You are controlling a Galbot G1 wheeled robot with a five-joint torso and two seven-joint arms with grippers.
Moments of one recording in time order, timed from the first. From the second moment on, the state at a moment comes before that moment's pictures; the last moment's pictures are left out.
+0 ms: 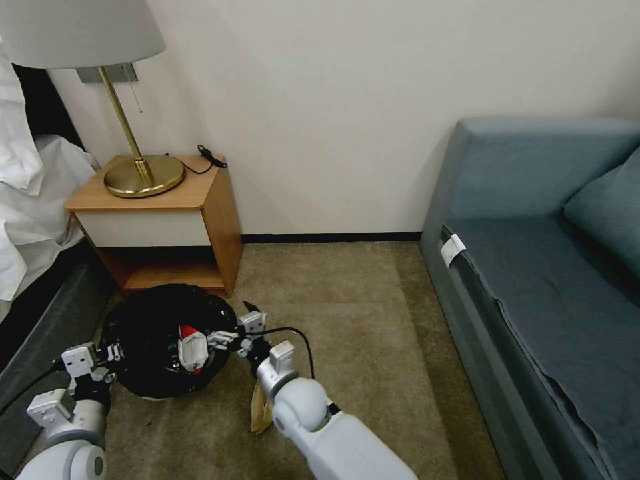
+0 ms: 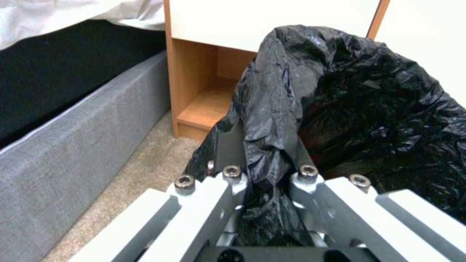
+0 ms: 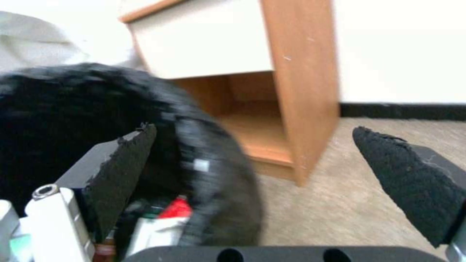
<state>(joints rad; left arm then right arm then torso) 1.54 -1.42 -0.98 -1.96 -0.38 0.18 0.04 -0.94 1.58 -0.22 1.40 0.36 0.04 0.08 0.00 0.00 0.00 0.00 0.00</state>
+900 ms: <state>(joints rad) 1.54 -1.44 -0.99 -1.97 -0.38 0.18 0.04 -1.00 1.53 -0.14 1.22 0.21 -0.11 0.11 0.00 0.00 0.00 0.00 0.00</state>
